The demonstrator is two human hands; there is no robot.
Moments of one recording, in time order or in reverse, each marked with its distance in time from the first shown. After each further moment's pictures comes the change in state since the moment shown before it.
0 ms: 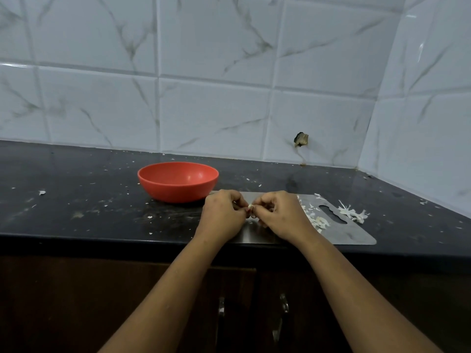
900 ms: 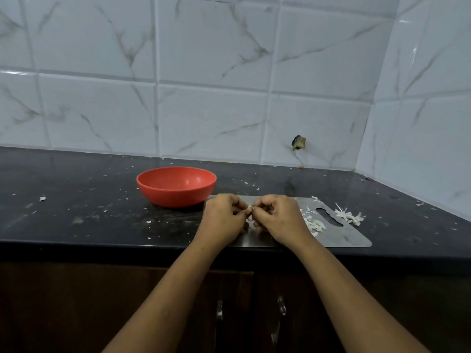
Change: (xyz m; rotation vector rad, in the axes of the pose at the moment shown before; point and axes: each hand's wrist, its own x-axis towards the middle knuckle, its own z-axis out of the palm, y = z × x) left_hand -0.004 0.006 0.002 -0.091 -0.015 0.011; right_hand -0.006 -0.001 0.000 0.161 0.077 0.043
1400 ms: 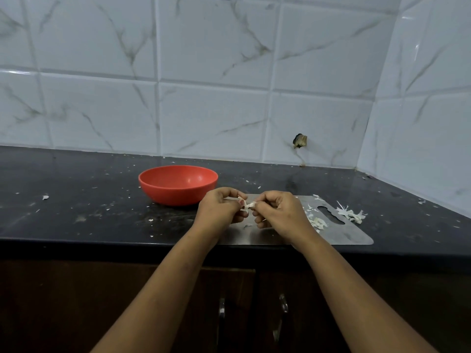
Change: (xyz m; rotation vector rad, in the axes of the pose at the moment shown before) left_hand 0.004 0.001 -0.010 -0.450 -0.032 -0.223; right_hand 0.000 -0.004 -0.002 0.205 -0.040 0.083
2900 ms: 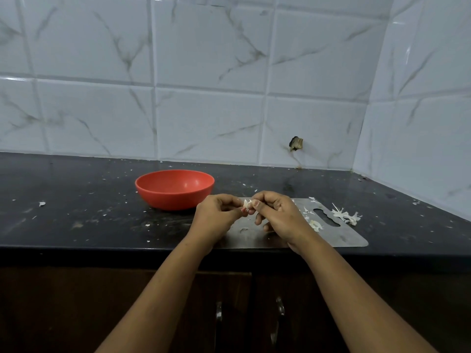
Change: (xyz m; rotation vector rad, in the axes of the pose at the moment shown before) left_hand -0.003 -0.002 -0.003 0.208 -0.024 0.125; right_hand 0.001 -0.001 -0.006 0.102 -0.065 0.003
